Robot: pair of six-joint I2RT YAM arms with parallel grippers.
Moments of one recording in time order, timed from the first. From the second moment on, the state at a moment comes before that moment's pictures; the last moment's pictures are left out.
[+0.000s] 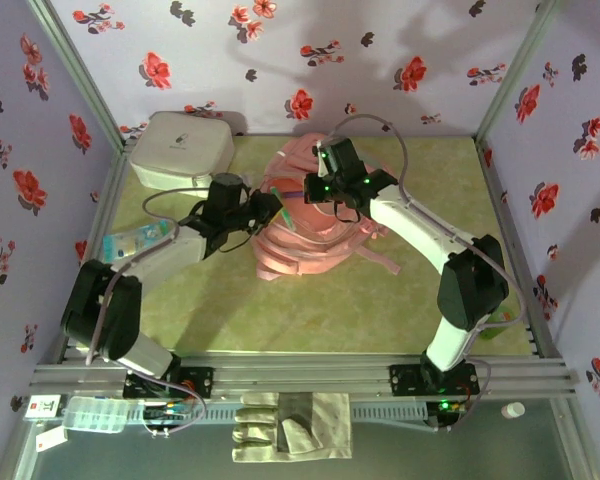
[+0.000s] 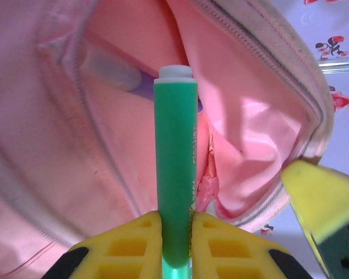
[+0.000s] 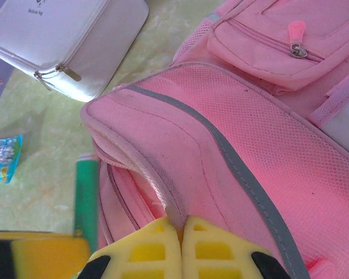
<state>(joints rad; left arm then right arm) -0.52 1.55 0.99 0.04 0.33 -1.19 0.61 1.73 1.51 -0.50 -0.08 0.43</state>
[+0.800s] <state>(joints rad) -0.55 1.71 1.17 -0.03 0.28 -1.24 0.60 1.73 1.51 -0.48 -0.11 0.45</state>
